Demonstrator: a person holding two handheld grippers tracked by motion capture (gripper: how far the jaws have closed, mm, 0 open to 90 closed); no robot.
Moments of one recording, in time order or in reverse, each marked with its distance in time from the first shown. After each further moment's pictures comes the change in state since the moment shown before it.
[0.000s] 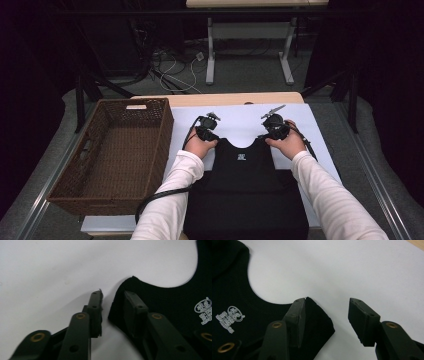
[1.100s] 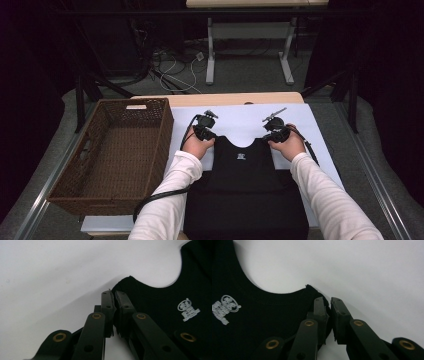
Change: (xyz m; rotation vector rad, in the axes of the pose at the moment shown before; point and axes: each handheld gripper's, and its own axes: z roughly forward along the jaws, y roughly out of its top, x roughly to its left) left arm -0.001 0.000 -0.022 -0.044 -0.014 -0.026; right arm -0.007 -0.012 0.014 0.032 0.068 0.043
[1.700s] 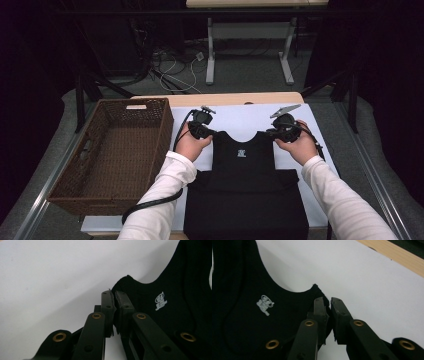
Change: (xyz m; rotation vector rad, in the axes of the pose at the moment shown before) left arm -0.023 -0.003 -0.062 -0.084 -0.016 0.049; right arm 0.017 0.001 -0.072 -0.164 0.004 -0.095
